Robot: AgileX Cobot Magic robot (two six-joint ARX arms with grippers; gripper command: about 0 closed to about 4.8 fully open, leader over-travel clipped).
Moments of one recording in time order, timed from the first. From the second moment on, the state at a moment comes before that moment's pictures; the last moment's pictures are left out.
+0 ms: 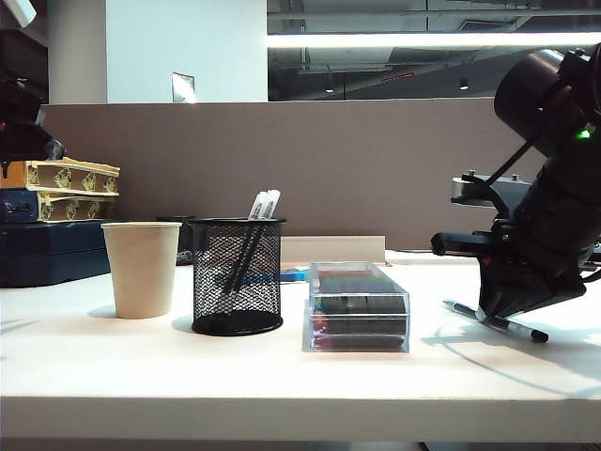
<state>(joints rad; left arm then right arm) -0.12 0.98 0.33 0.50 0.20 0.21 0.36 1.59 0.67 0.09 0.05 0.20</state>
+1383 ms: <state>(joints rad) -0.12 0.98 0.33 0.50 0.20 0.21 0.36 1.59 0.68 0.10 0.05 0.21</state>
